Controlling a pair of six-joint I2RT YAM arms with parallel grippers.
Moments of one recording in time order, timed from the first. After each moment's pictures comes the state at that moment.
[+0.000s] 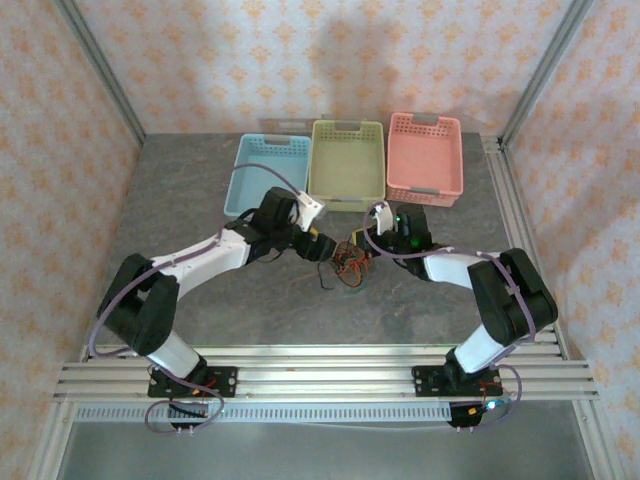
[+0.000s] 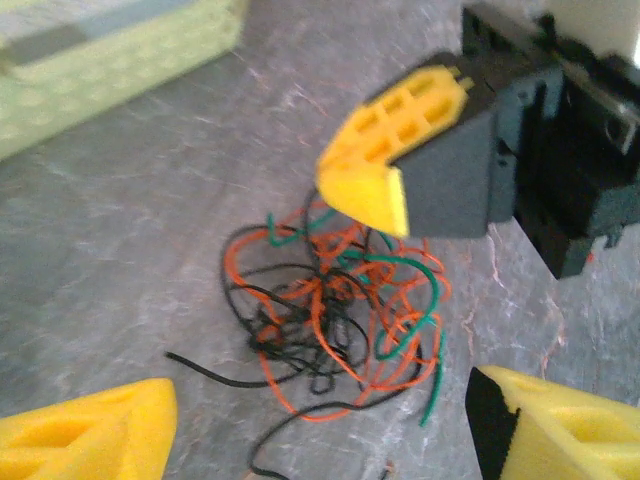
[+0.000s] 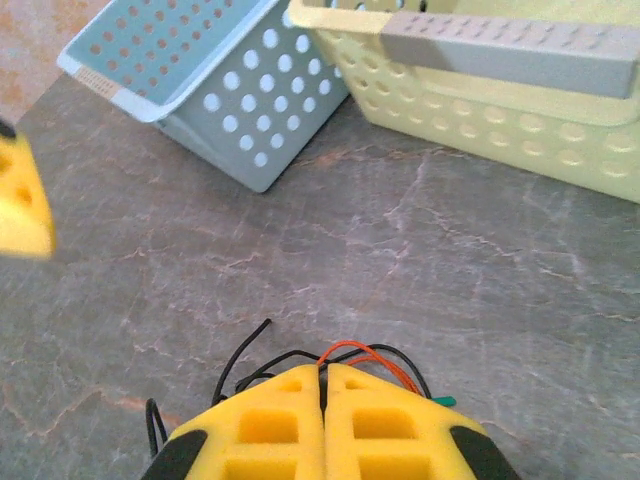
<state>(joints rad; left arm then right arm) -0.55 1.60 1.03 -0.21 0.41 -0.07 0.36 1.59 0.66 0.37 -0.50 0.17</state>
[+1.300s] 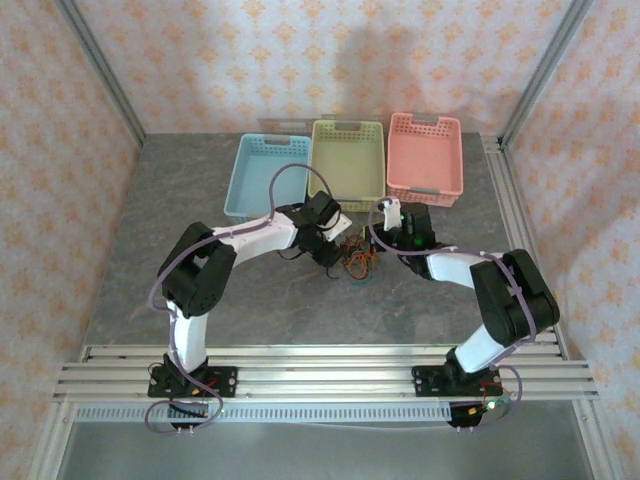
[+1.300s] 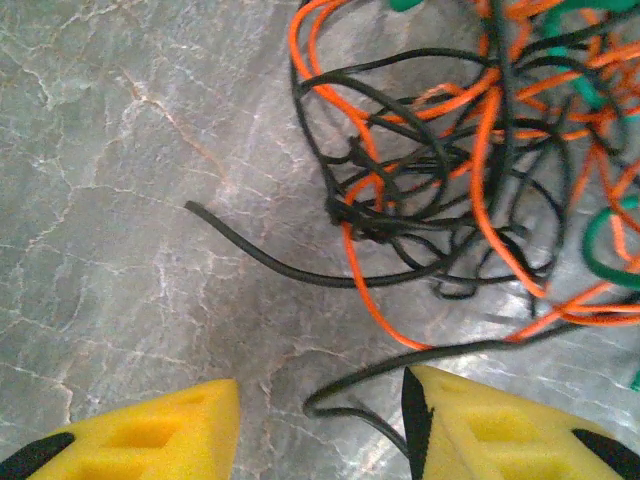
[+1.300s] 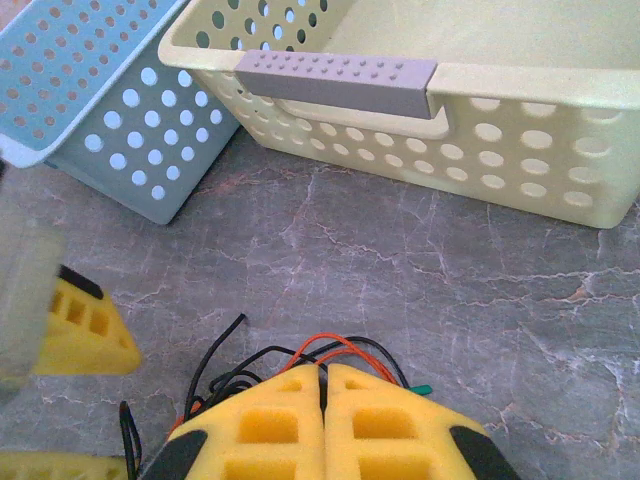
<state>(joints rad) -0.65 1.96 1.36 -0.57 0.10 0.06 0.34 1.58 0.66 0.35 -0.37 0.20</state>
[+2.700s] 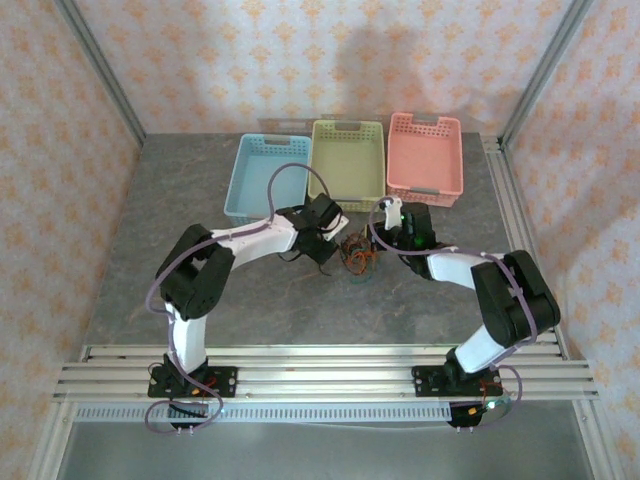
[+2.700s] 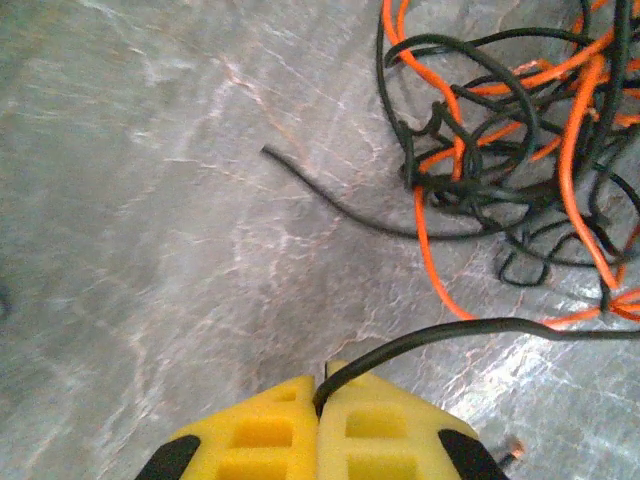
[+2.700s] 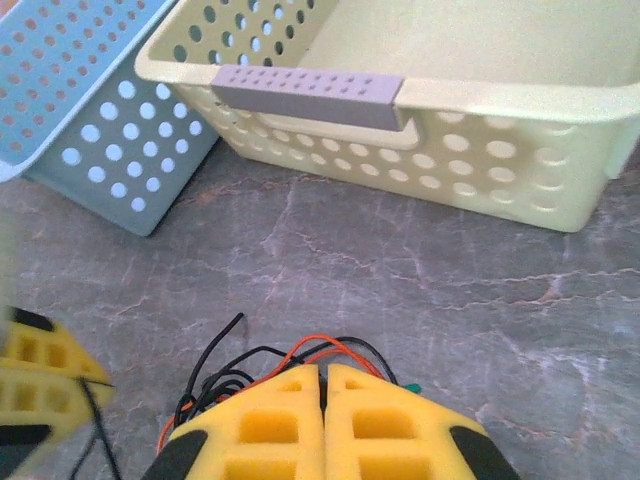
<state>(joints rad) -0.66 1.91 1.32 -0.55 -0.04 0.00 0.34 1.57 0.65 0.35 -0.31 0.21</state>
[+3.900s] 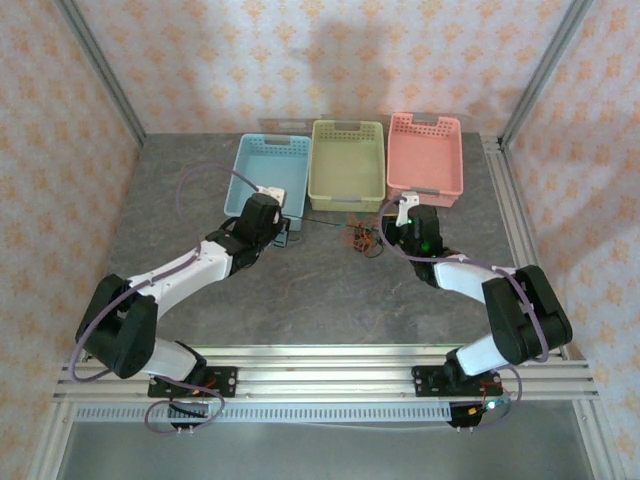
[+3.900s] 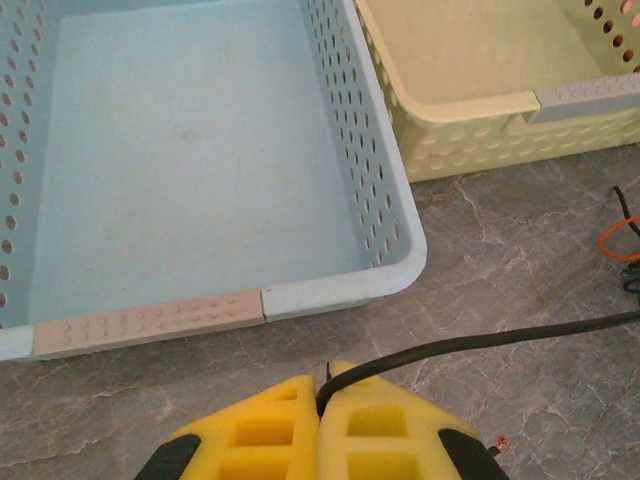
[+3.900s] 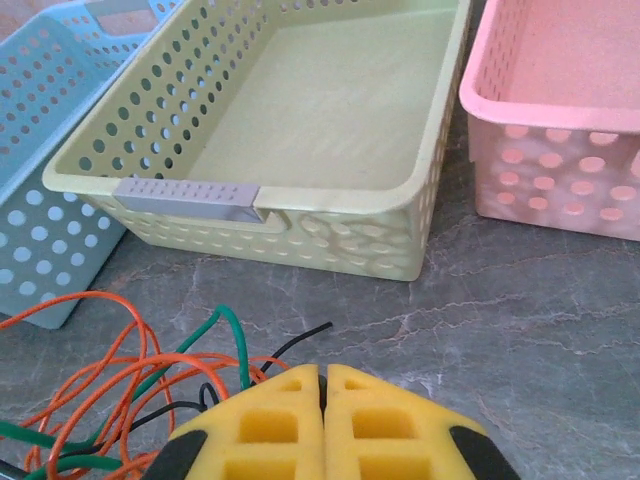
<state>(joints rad) -0.48 1.42 0.88 -0.16 -0.22 -0.23 0.33 1.47 0.59 0.41 -0.08 0.25</state>
